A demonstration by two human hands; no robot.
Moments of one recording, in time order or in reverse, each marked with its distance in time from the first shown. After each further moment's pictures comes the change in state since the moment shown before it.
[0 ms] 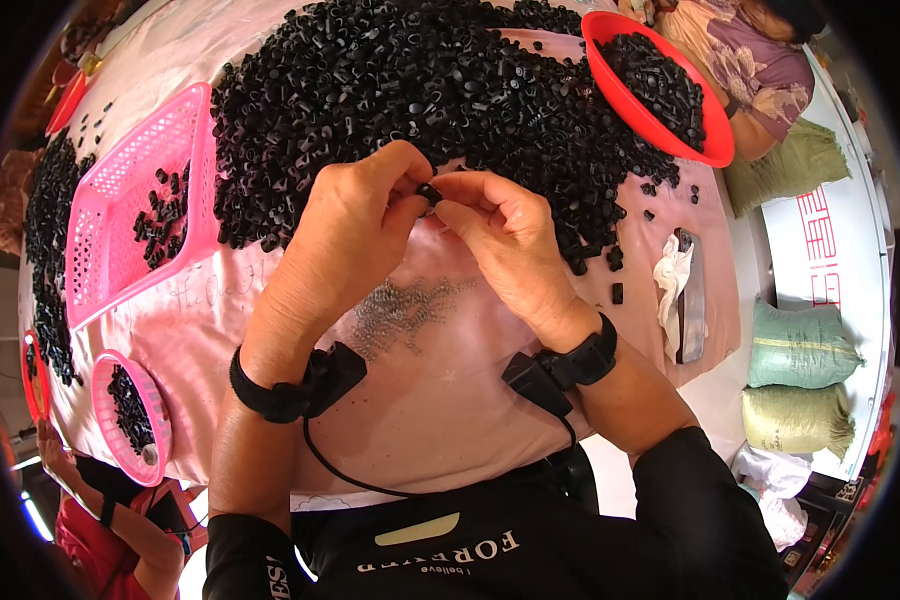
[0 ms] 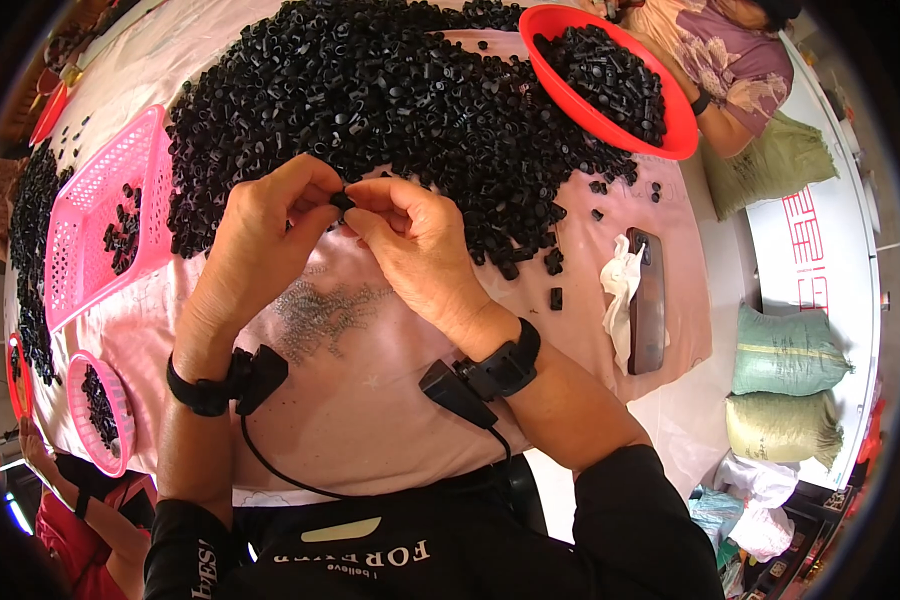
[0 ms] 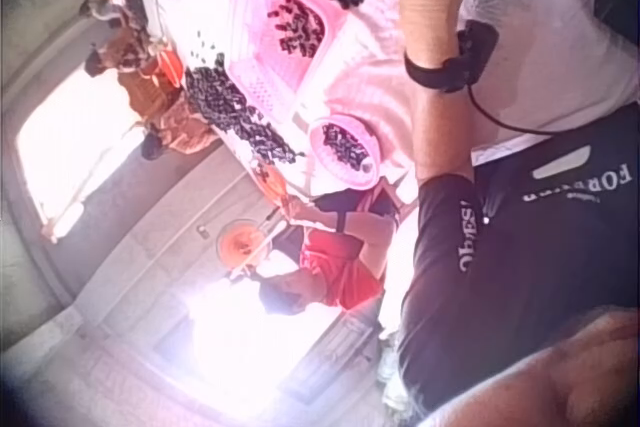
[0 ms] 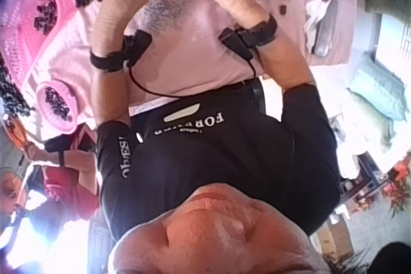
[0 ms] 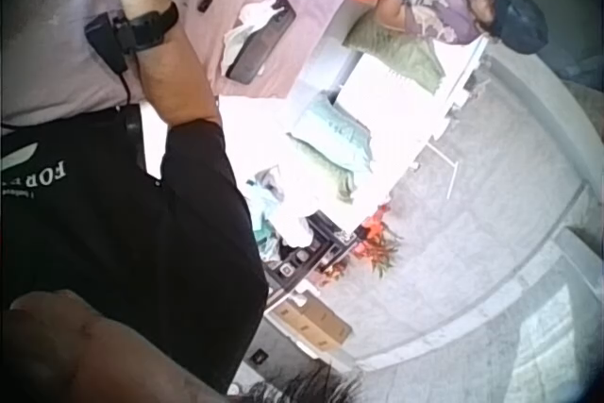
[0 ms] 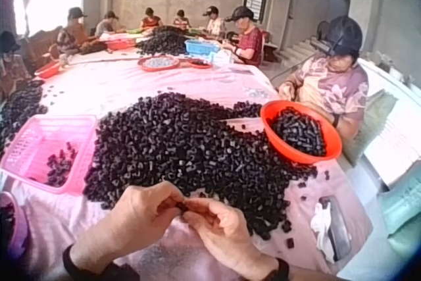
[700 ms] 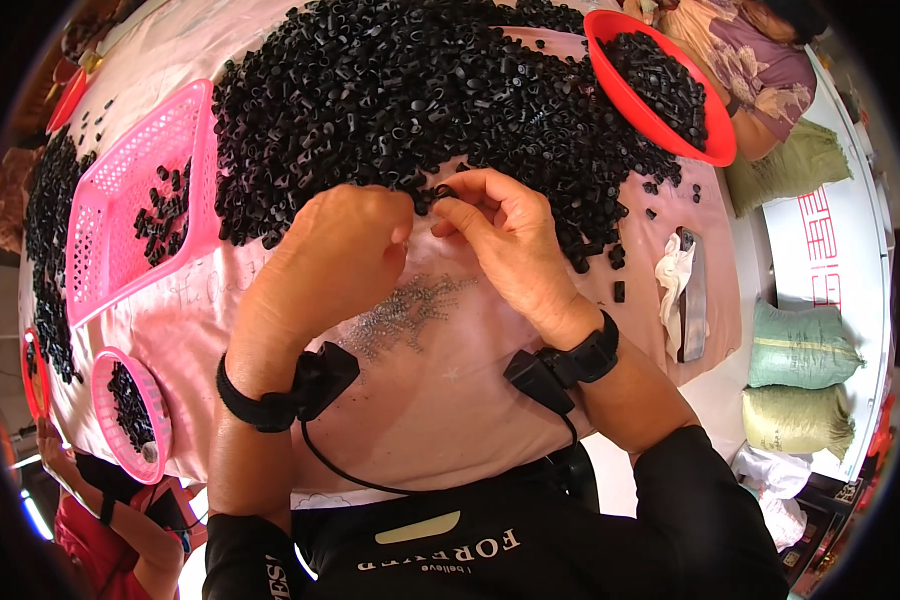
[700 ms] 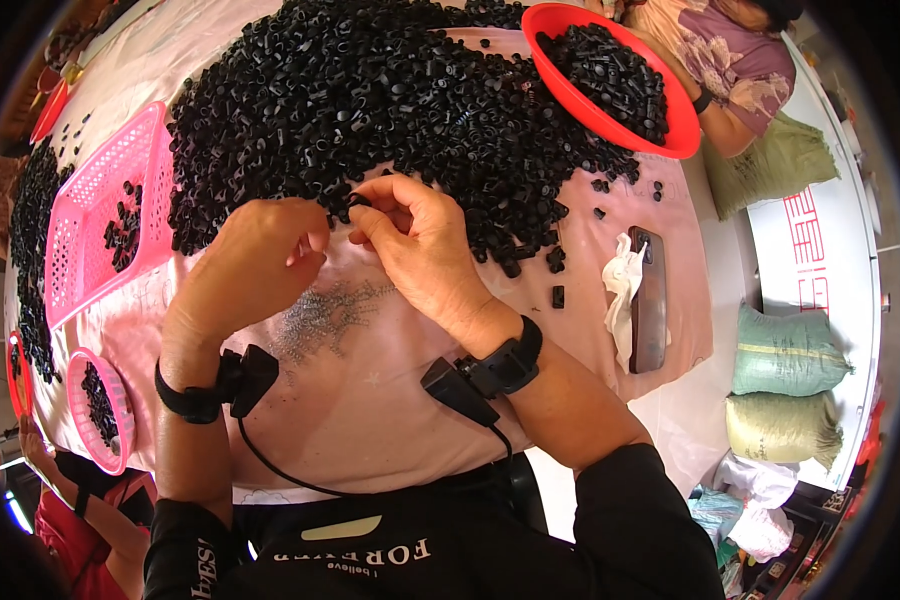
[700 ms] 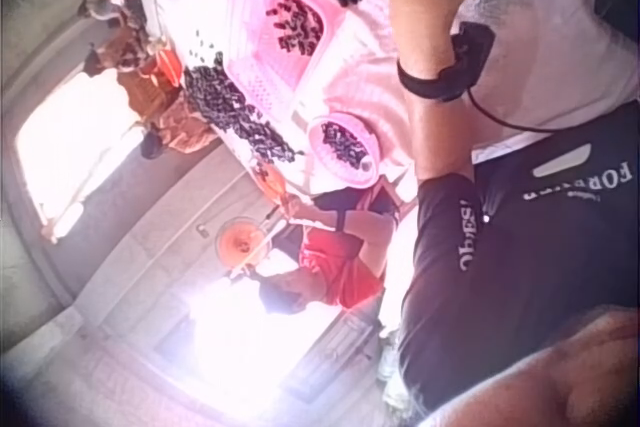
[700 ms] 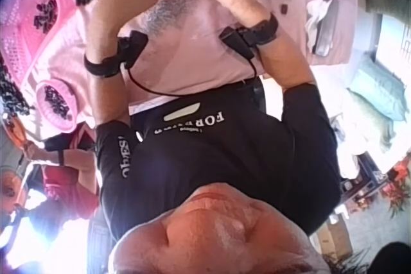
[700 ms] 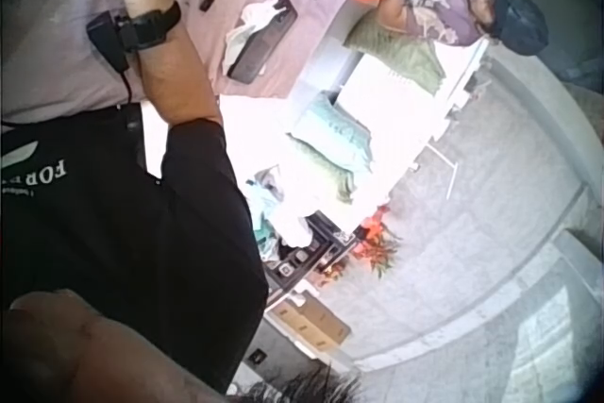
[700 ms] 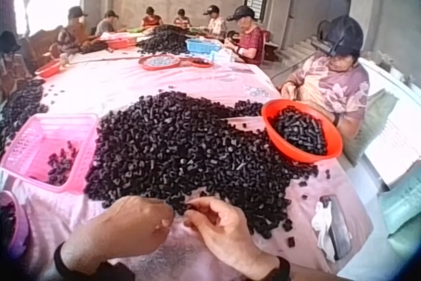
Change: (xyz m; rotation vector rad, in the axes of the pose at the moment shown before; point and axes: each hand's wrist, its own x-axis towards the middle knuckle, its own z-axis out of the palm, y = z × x) left_hand -0.015 -0.008 -0.014 0.350 -0.240 0.107; right_hand -0.001 -0.005 0.001 -0.099 0.010 0.096
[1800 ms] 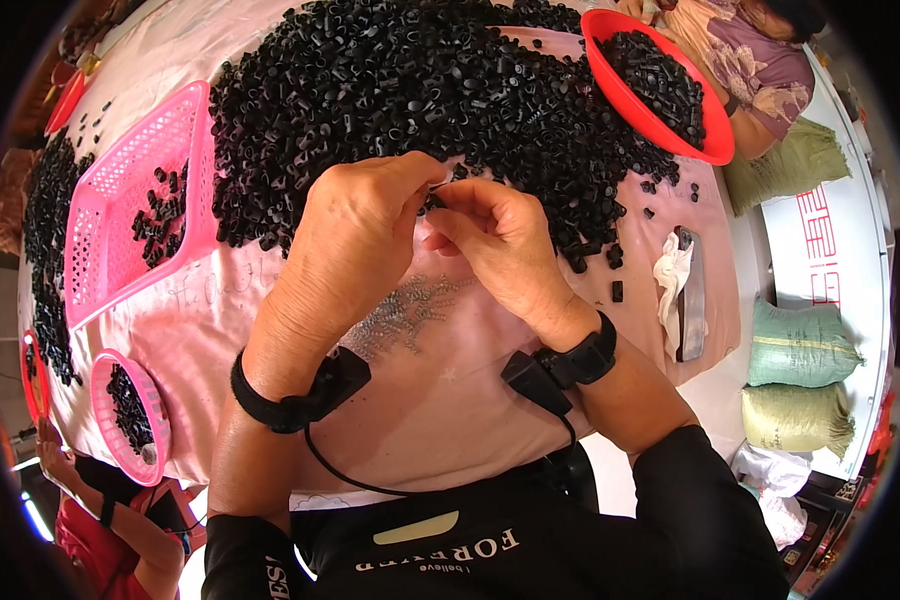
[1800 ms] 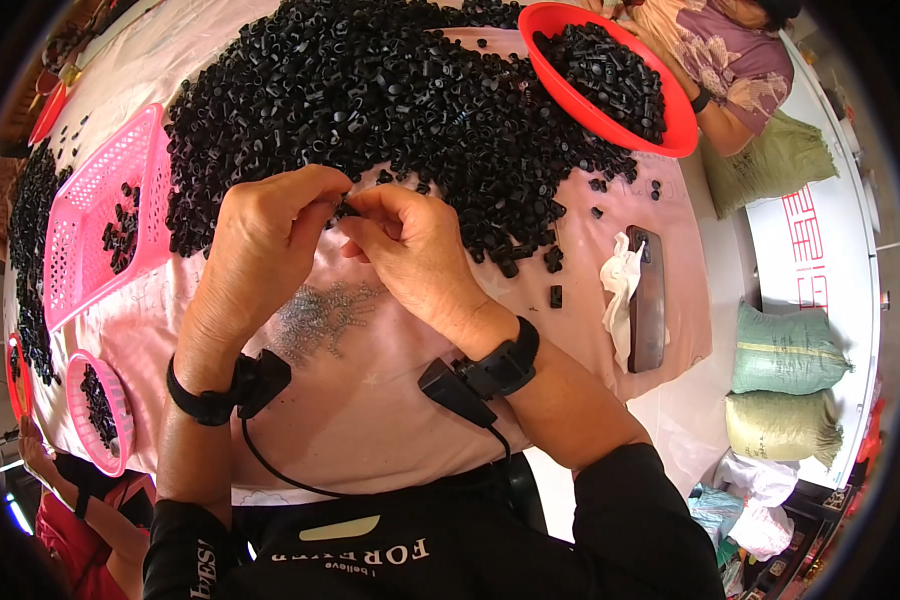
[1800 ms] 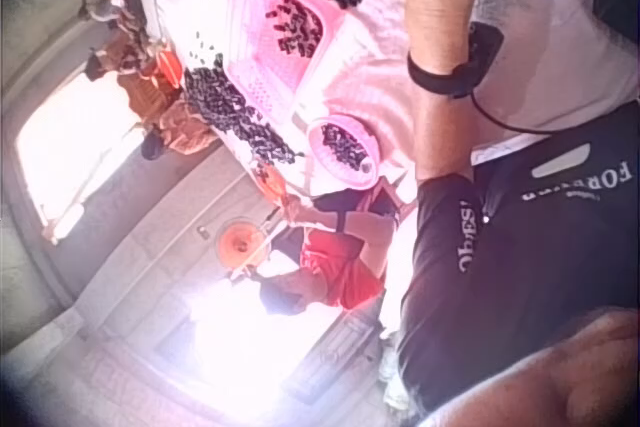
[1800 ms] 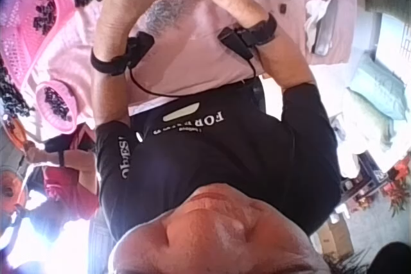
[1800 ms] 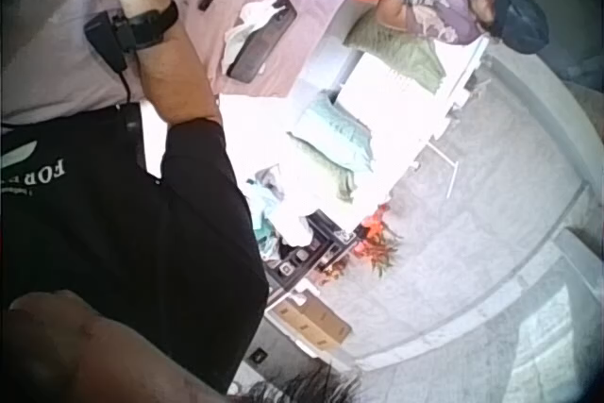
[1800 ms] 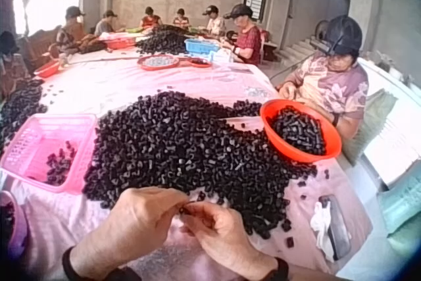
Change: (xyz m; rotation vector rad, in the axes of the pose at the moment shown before) left_hand 0.017 0.022 0.004 -0.148 0.287 0.014; right_hand -0.002 0.000 0.002 0.010 -0.053 -0.002
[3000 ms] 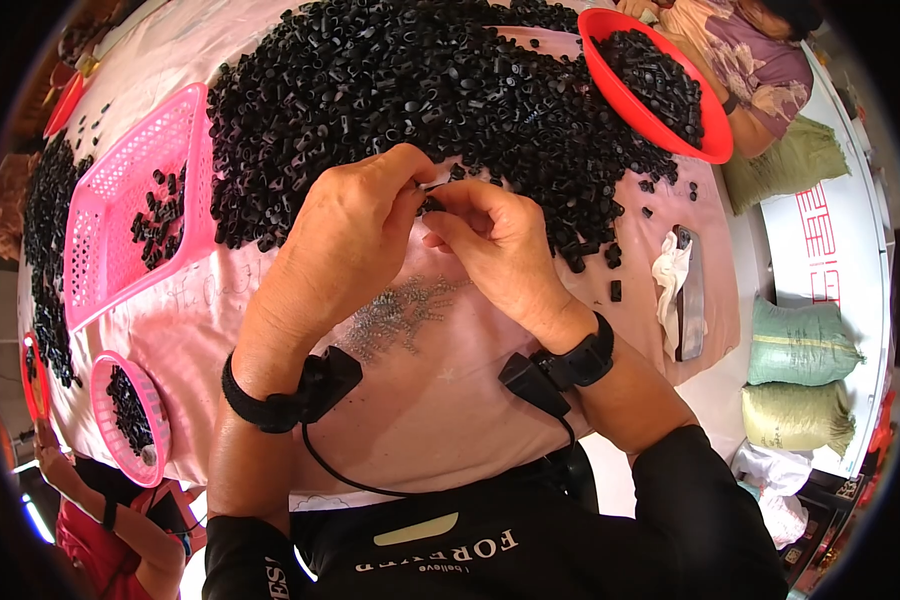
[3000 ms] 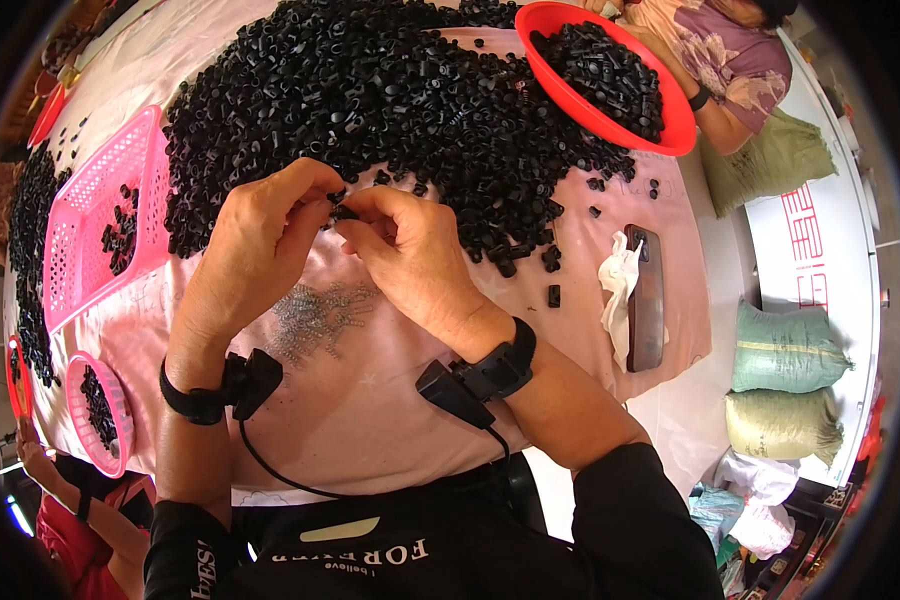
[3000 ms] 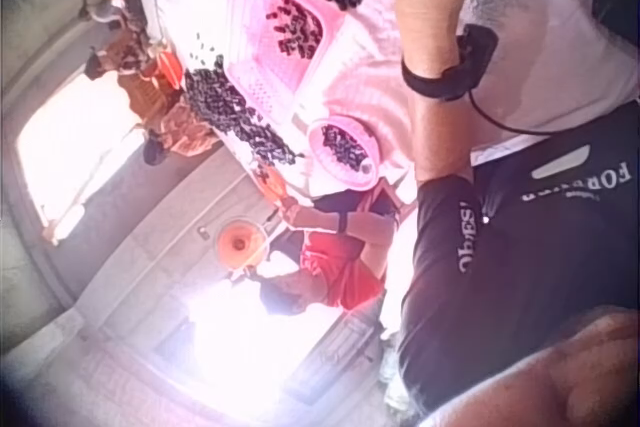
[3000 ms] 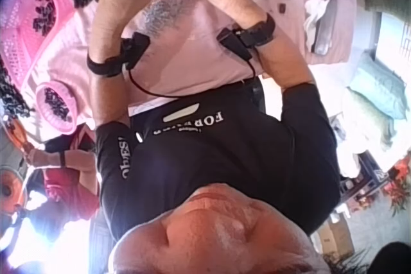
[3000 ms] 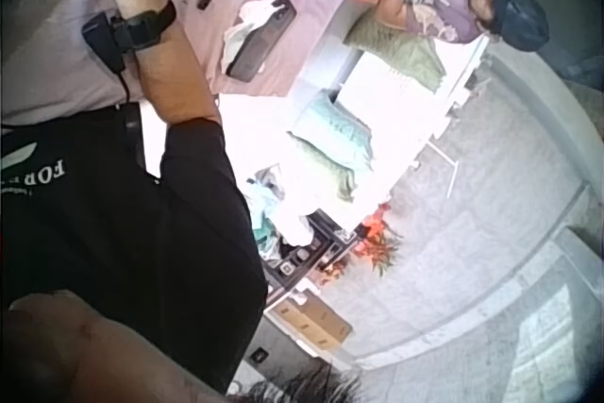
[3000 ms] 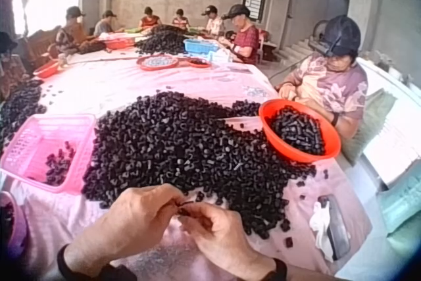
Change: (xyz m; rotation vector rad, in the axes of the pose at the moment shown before) left_hand 0.000 -0.004 -0.003 -0.084 -0.034 0.013; right_hand -0.001 0.004 -0.001 -0.193 0.059 -0.144
